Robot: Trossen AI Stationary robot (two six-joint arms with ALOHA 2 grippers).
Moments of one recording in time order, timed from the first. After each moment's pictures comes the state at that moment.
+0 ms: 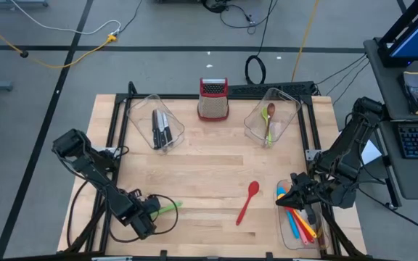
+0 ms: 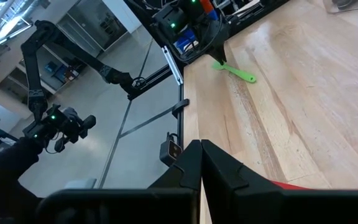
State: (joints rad) left arm -0.84 1.69 0.93 -0.71 0.01 -1.29; right arm 1.05 0.86 0.60 -0.10 0.75 0.97
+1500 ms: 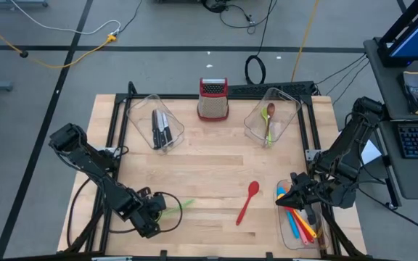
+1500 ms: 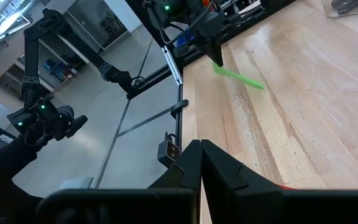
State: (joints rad) left arm -0.80 1.58 0.93 -0.61 -0.16 -1.16; right arm 1.05 0.86 0.60 -0.10 0.76 0.95
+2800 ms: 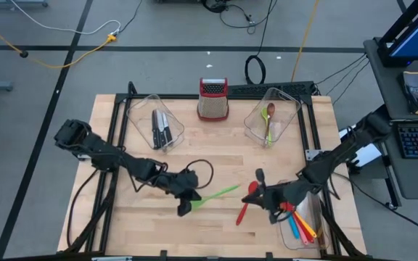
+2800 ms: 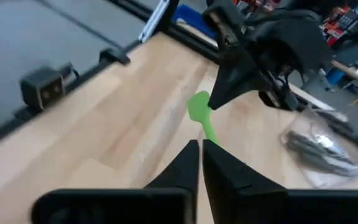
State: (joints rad) left arm -0.37 1.58 0.93 -0.03 -0.01 -0.62; right arm 0.64 1.24 0.67 0.20 0.42 -0.22
